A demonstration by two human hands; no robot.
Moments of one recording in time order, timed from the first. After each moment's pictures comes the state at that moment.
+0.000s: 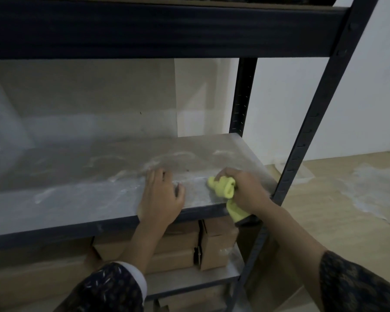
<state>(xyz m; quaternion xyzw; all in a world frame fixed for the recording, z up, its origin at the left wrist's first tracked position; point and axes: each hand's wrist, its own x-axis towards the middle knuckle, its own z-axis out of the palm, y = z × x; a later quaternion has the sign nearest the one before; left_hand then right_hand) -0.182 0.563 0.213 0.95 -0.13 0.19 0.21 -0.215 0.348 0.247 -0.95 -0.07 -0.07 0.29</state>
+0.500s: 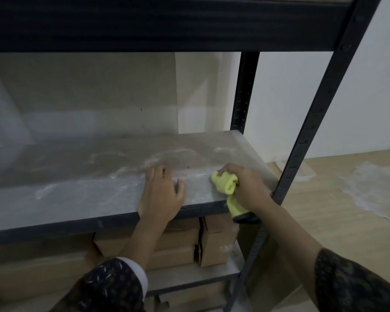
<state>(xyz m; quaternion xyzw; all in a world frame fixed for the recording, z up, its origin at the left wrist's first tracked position) -0.185 0.562 0.217 0.96 -0.11 0.16 0.21 -0.214 0.349 0.241 -0.95 -0.05 -0.13 0.28</state>
